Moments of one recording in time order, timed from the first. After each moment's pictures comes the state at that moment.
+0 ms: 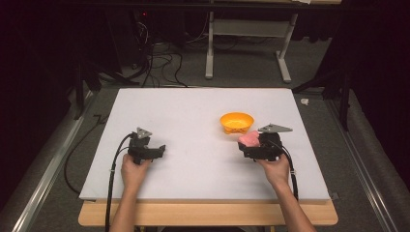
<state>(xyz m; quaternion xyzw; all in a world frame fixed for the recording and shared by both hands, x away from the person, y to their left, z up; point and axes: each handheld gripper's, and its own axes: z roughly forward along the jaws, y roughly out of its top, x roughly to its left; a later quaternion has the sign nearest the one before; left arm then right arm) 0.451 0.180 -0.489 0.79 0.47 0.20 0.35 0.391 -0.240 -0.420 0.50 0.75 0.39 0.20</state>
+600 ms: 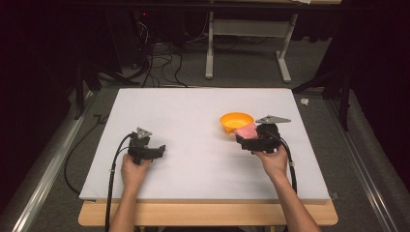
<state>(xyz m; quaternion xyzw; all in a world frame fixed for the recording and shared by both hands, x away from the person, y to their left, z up) 0.451 0.180 -0.489 0.79 0.47 0.20 0.35 0.406 -0.233 -0.399 0.50 0.75 0.39 0.19</state>
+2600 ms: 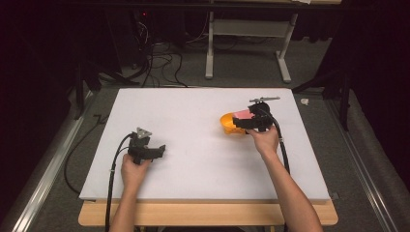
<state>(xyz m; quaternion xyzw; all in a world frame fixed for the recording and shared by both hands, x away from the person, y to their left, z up) 0.451 0.180 -0.489 0.78 0.47 0.20 0.35 0.479 -0.226 -0.397 0.56 0.73 0.35 0.18</state>
